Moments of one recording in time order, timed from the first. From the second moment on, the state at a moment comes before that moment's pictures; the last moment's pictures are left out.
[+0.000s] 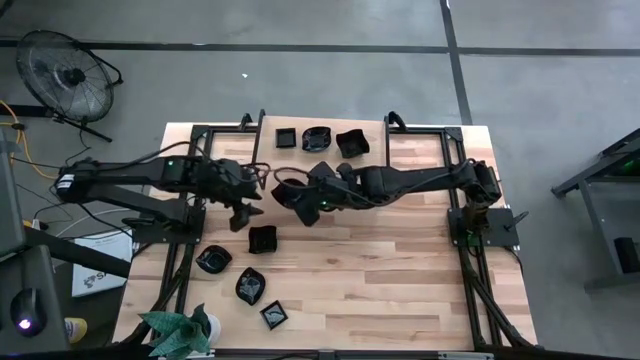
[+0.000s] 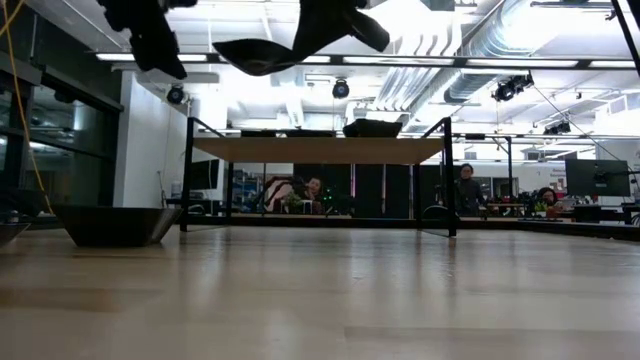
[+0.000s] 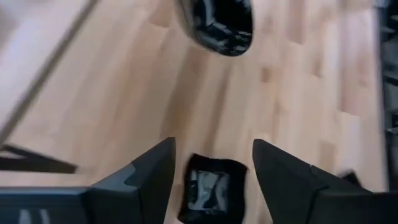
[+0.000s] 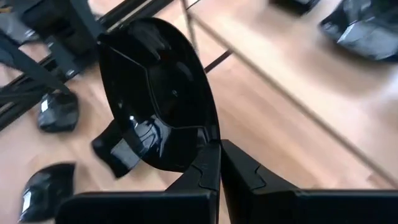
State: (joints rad) left arm 0.03 0.94 0.96 -0.81 0.00 -0.29; right arm 0.08 1.90 1.85 -0.83 0.42 0.75
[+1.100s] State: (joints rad) left arm 0.03 0.94 0.96 -0.28 -0.59 -0.50; right arm 0.10 1.90 1.85 -0.52 1.03 0.47
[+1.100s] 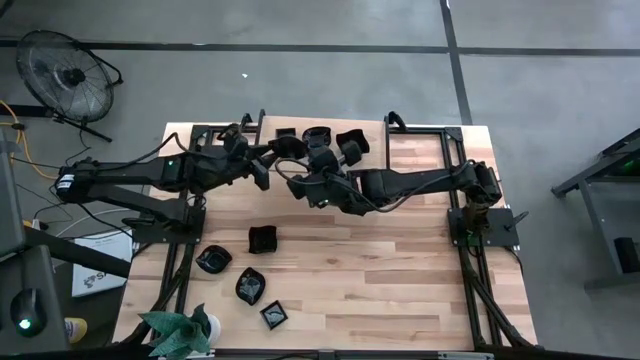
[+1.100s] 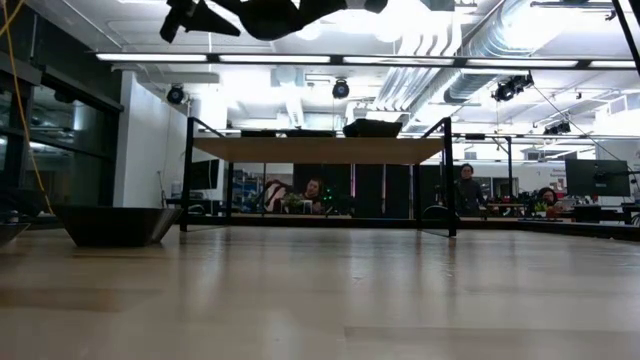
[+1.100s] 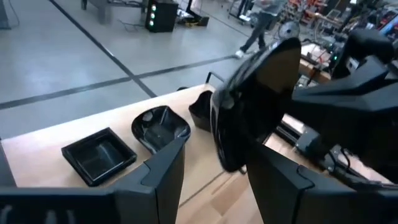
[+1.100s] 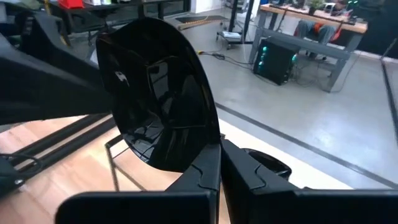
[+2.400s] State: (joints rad) left arm 0.03 0.94 0.95 -0.24 -0.66 -0.61; right arm 0.09 1.90 1.85 -0.48 1.00 0.44
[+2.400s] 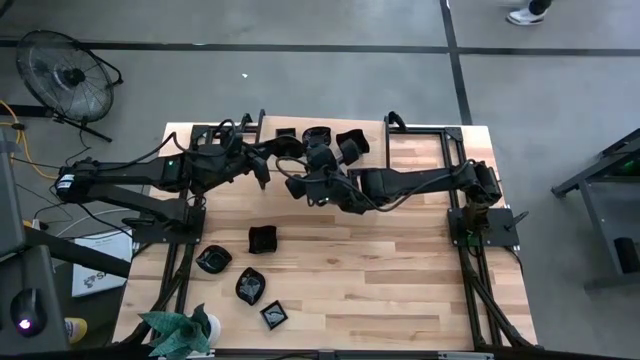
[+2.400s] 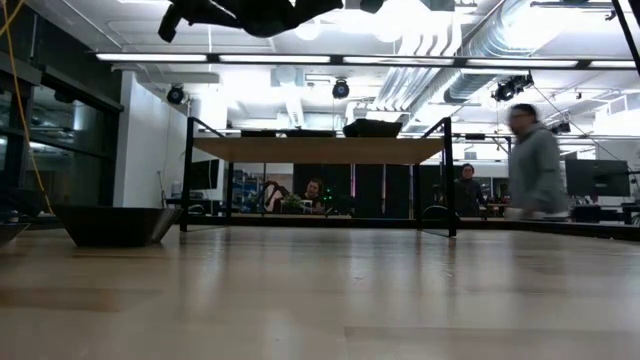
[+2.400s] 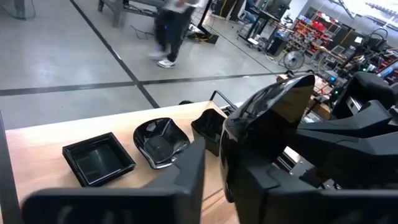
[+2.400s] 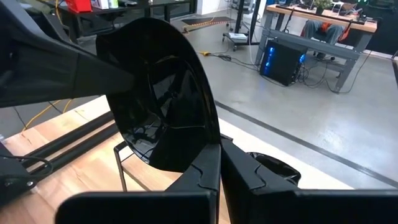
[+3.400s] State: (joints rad) left arm 0.03 0.94 0.95 -0.24 -0.66 -0.61; right arm 0.06 1.90 1.85 -0.48 0.78 0.43
